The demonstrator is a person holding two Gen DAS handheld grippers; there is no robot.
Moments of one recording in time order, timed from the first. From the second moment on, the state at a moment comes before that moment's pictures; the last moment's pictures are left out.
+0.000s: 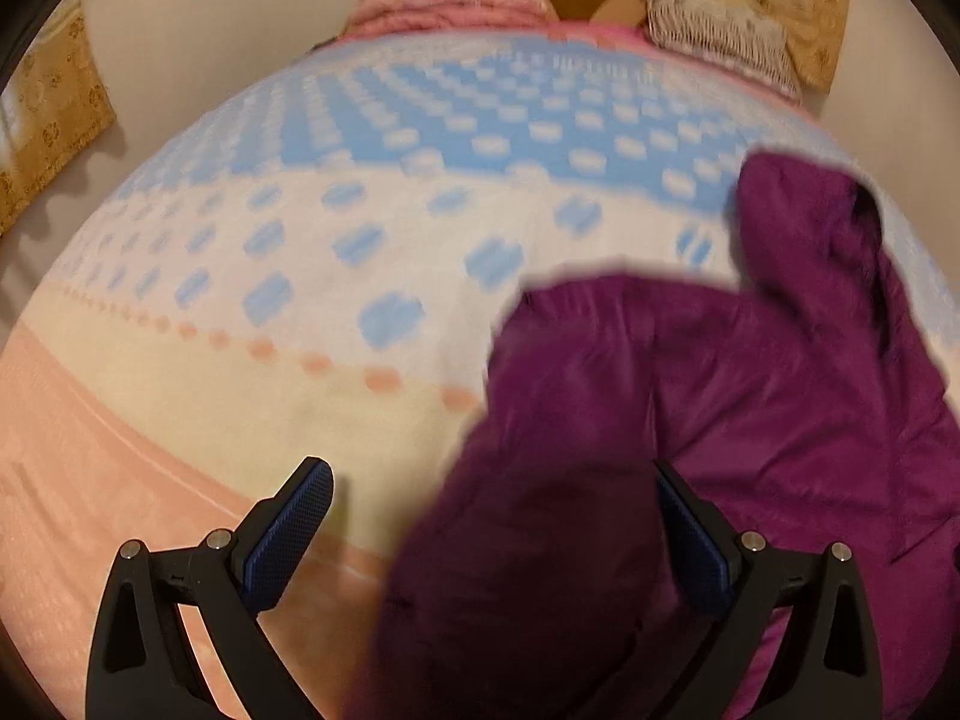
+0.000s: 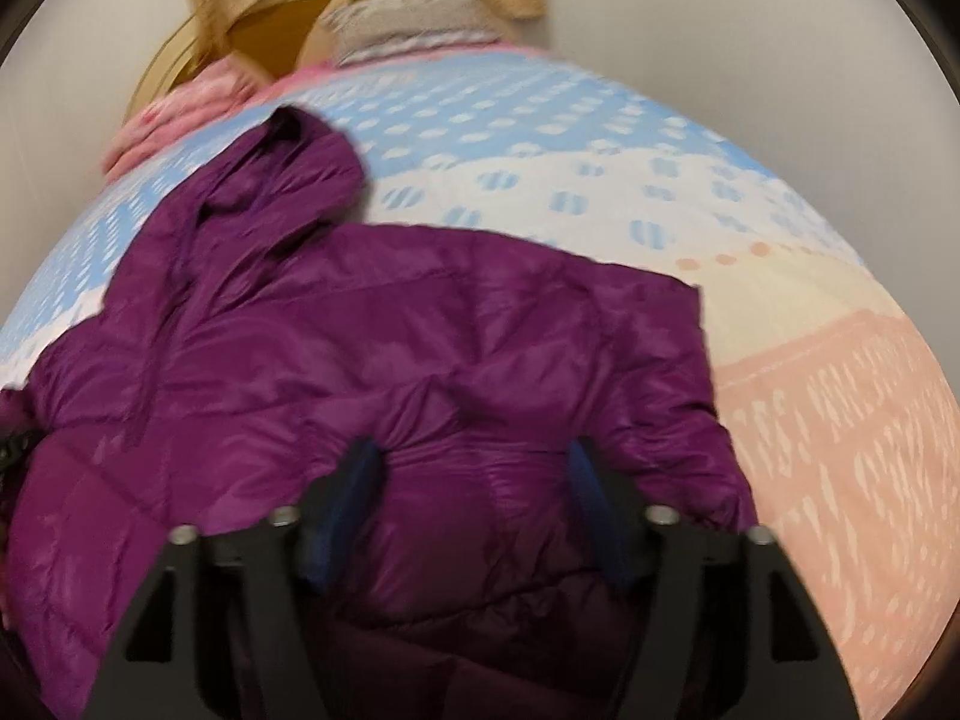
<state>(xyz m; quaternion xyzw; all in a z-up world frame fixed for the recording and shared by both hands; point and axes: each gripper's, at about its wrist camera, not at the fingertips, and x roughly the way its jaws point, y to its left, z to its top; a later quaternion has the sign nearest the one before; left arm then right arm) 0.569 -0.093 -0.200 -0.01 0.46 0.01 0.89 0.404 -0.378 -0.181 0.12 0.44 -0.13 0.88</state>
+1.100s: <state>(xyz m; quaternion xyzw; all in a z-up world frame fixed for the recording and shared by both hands) 0.727 -0.256 -0.170 0.07 0.40 -0.16 0.90 0.611 -0.378 -0.163 0.04 0.40 0.01 0.91</state>
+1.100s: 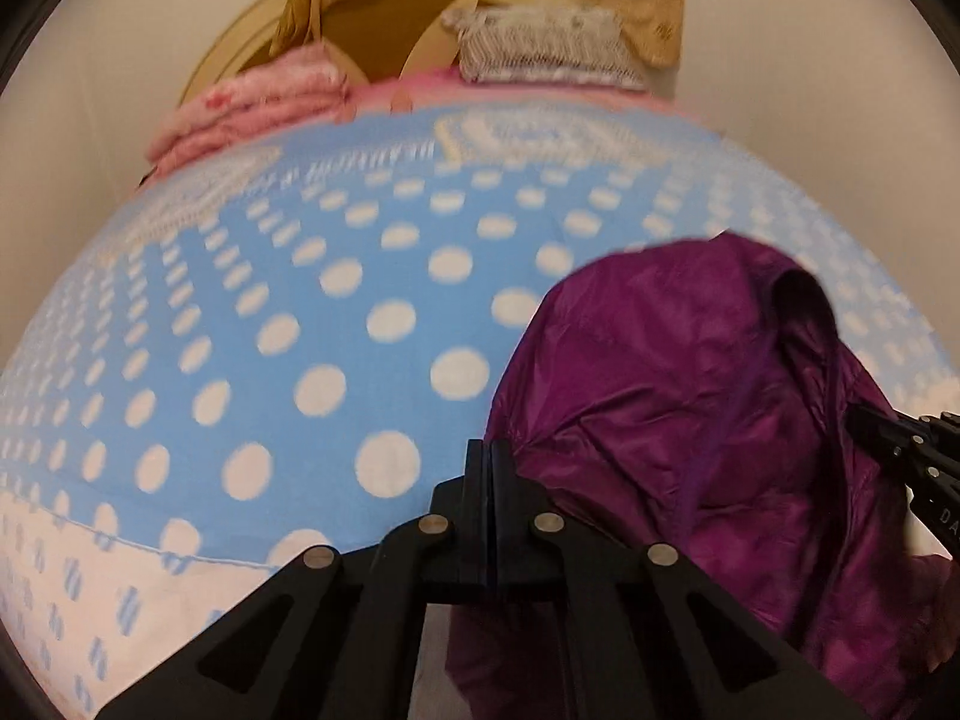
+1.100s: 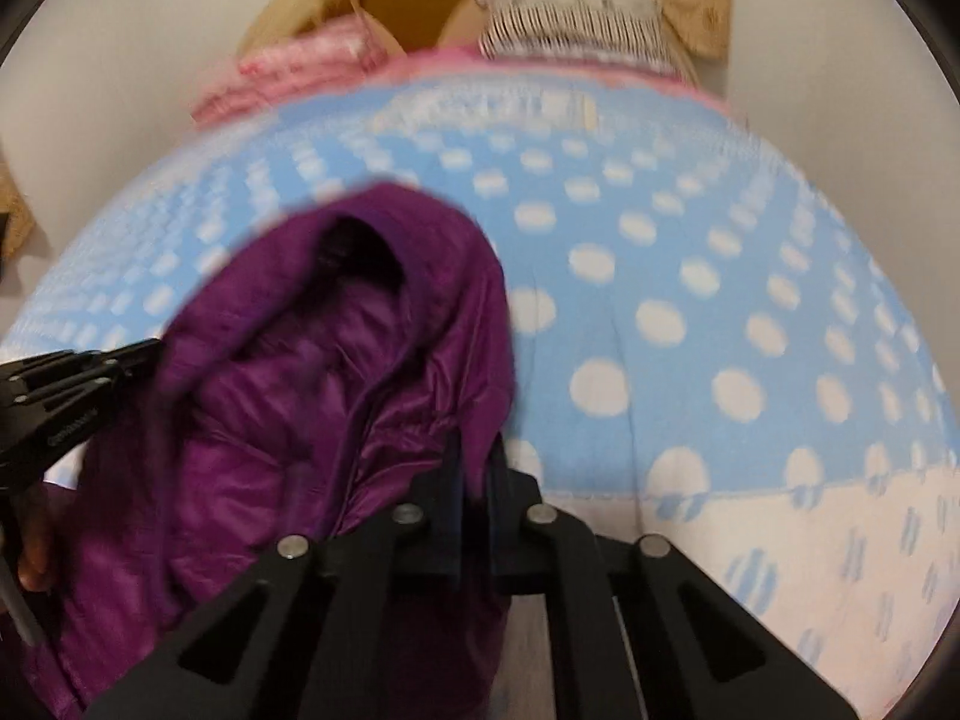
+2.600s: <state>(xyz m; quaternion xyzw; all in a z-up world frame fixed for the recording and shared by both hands) 0.498 -0.185 -0.173 -0.07 0.45 -0.24 0.86 0.413 -0.298 -0.165 0.21 0.43 0.07 0.87</state>
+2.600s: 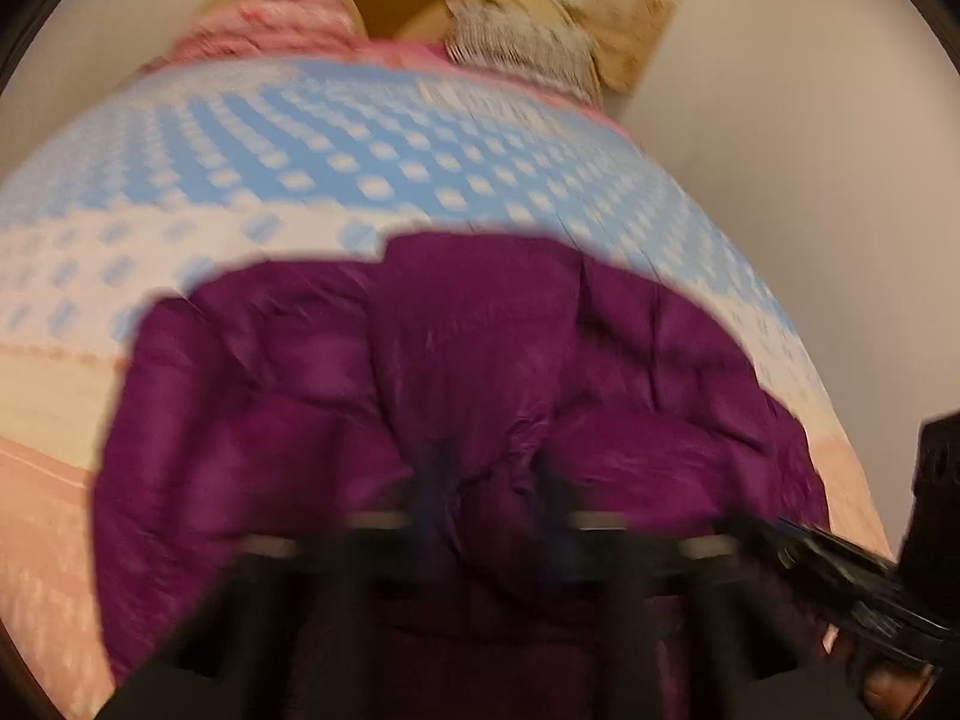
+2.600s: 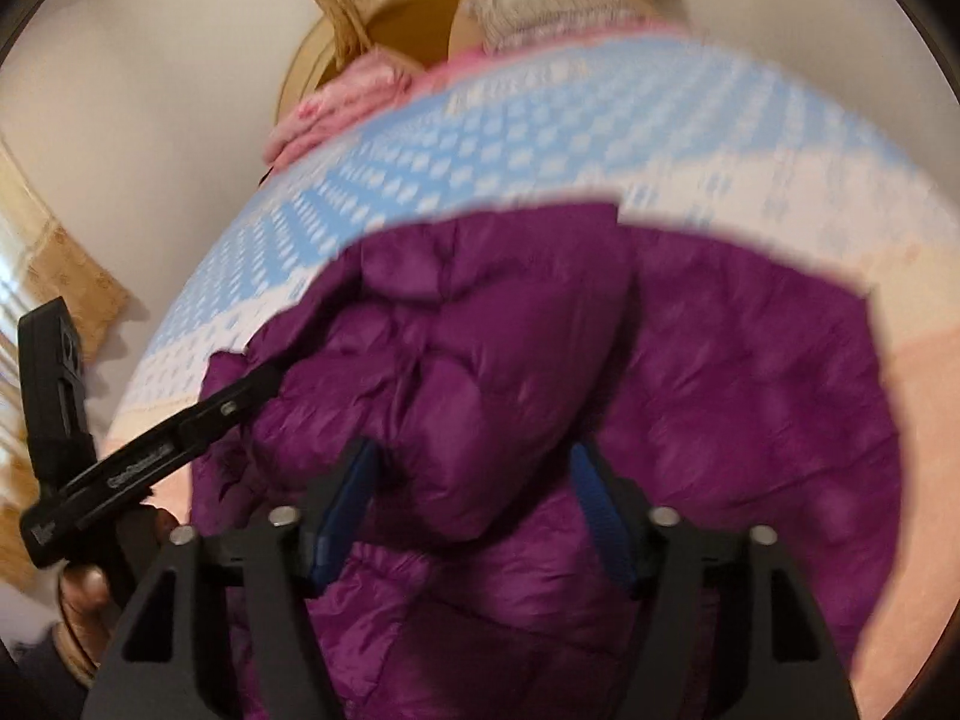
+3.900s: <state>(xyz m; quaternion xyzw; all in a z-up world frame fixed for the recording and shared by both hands) 0.536 -0.213 -0.142 0.11 0.31 0.05 0.94 0.462 -0.287 -0.113 0.12 0.35 -0.07 0.93</state>
